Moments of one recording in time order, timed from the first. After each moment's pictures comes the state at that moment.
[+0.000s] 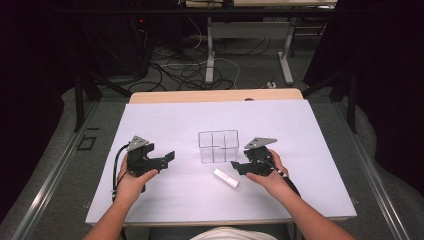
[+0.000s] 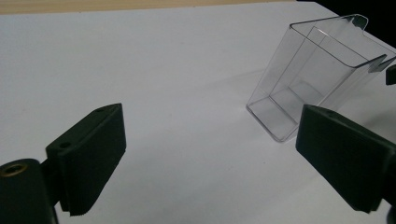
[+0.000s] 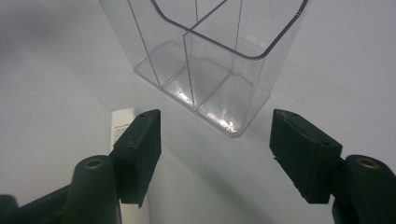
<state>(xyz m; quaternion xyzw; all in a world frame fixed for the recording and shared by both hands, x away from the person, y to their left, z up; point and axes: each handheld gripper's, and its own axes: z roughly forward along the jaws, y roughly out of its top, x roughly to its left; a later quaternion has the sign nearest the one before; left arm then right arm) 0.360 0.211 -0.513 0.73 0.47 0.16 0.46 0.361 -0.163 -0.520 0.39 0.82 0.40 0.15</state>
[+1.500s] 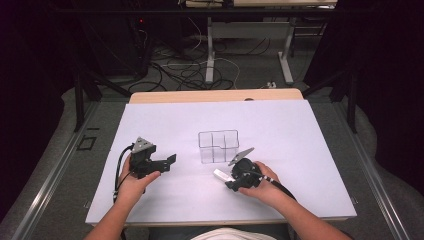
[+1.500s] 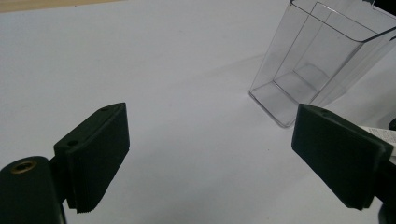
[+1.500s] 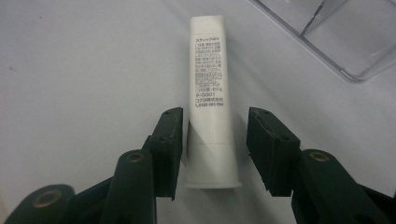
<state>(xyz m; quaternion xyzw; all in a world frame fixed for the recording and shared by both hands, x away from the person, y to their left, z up) 0.357 0.204 -0.517 0.75 0.46 0.17 0.44 0.345 -0.130 -0.543 0.32 0.90 0.28 0.05</state>
